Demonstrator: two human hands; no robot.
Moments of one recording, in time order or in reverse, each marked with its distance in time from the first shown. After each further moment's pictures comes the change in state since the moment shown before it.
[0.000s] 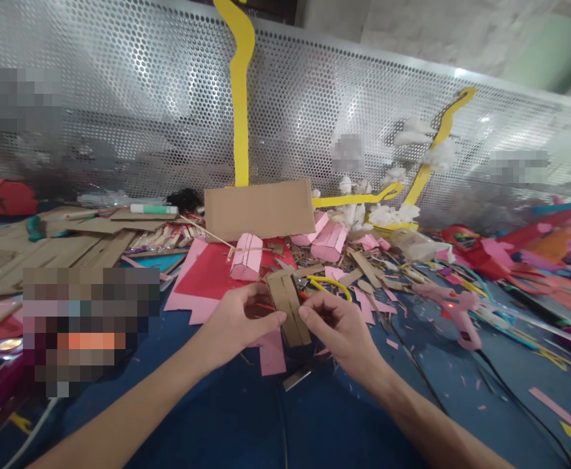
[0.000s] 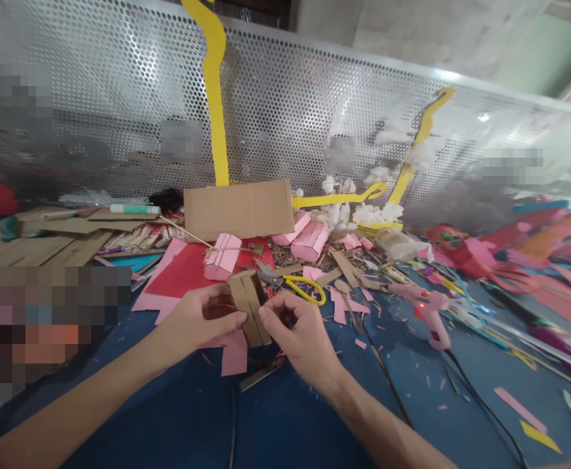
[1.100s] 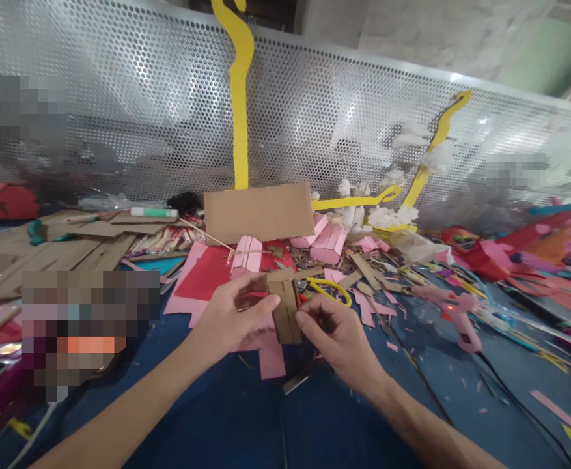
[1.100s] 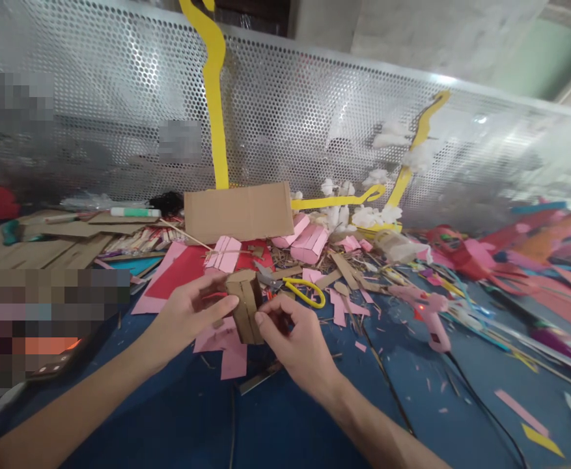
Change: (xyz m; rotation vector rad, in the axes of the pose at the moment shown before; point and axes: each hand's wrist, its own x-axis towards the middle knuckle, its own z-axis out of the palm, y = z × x) left_hand -0.002 0.024 -0.001 0.000 0.125 0.040; right_hand -0.003 -0.003 0.004 -0.080 0.037 -0.054
